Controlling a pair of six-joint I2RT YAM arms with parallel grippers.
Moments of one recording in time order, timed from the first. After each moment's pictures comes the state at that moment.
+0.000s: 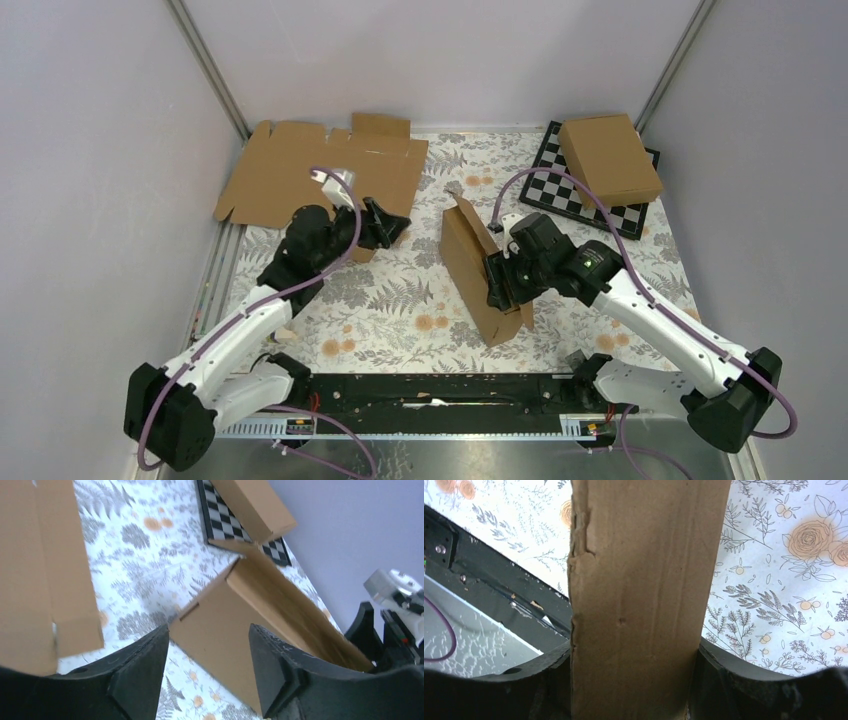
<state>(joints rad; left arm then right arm) -0.51 1.01 0.69 0.12 0.23 -0.55 0.74 1.08 1.02 -0.93 -0.09 0.31</state>
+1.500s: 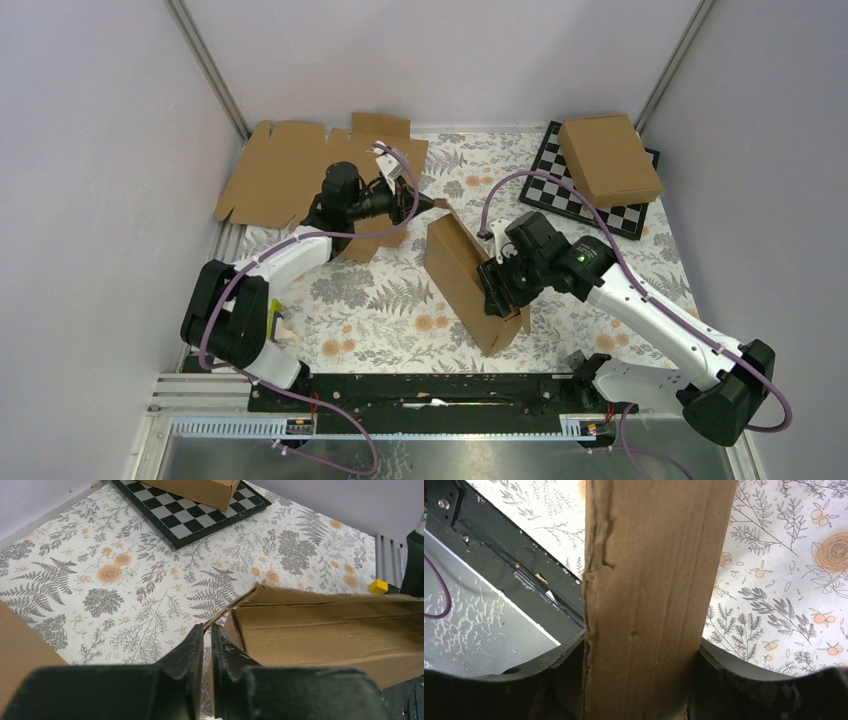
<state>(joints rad) -0.41 1.52 0.92 0.46 0.77 -0.09 0.74 1.12 1.04 -0.97 -0.22 0.18</state>
